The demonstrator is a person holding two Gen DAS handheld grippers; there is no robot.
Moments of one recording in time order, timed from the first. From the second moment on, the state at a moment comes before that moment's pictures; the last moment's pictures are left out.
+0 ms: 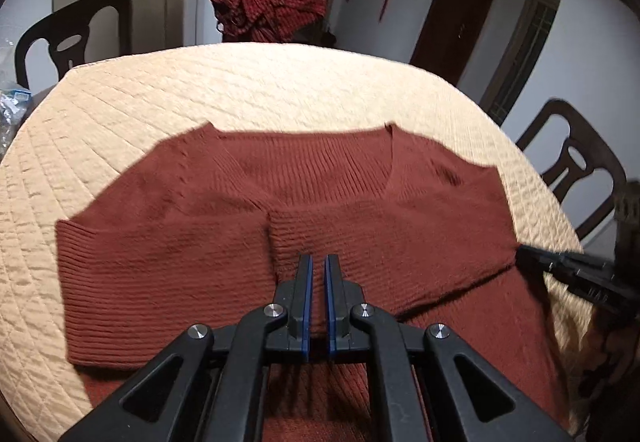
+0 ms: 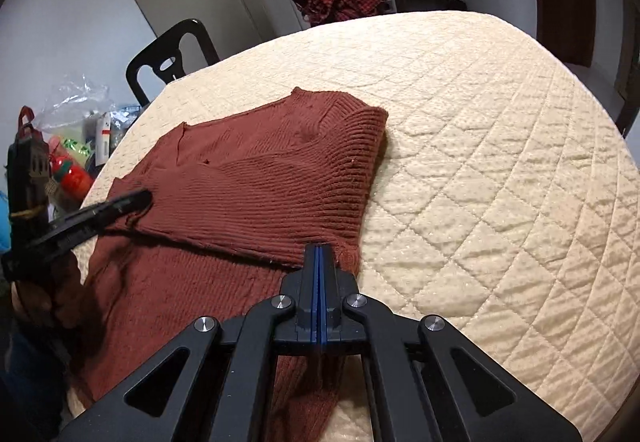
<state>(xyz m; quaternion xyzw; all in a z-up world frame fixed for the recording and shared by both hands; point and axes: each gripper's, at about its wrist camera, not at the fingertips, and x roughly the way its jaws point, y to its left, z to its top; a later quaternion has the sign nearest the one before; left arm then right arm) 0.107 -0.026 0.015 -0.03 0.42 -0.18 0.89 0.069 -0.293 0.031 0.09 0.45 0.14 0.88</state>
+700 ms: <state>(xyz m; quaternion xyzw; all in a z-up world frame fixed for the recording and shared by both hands) 0.116 -0.042 0.025 0.02 0.41 -0.13 0.90 0.108 -0.298 0.044 0.06 0.43 0.11 0.90</state>
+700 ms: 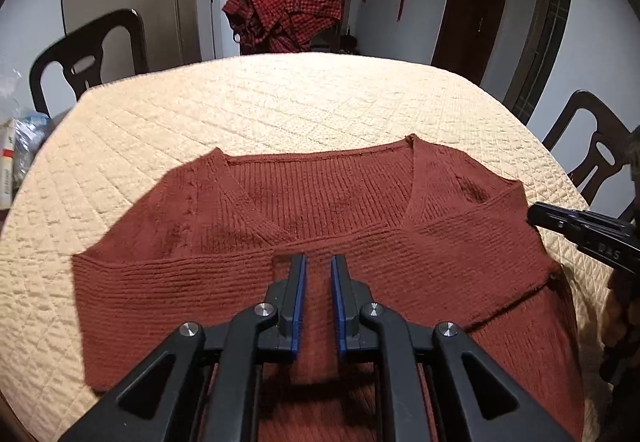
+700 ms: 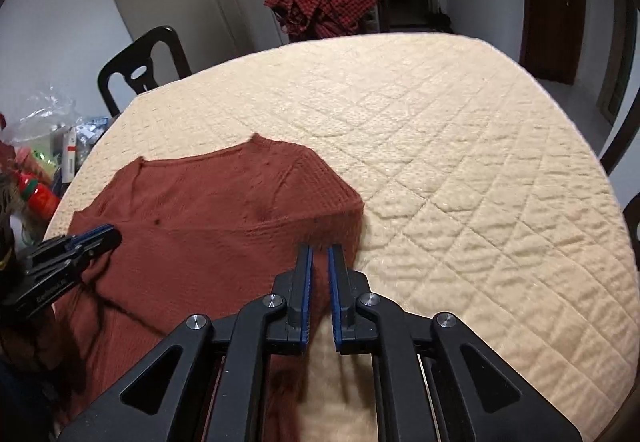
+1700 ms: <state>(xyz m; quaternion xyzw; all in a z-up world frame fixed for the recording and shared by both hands) 0.080 0.032 0.014 0.01 0.41 -0.01 0.91 0.079 -0.285 0.031 0.04 0.43 0.13 0.89</state>
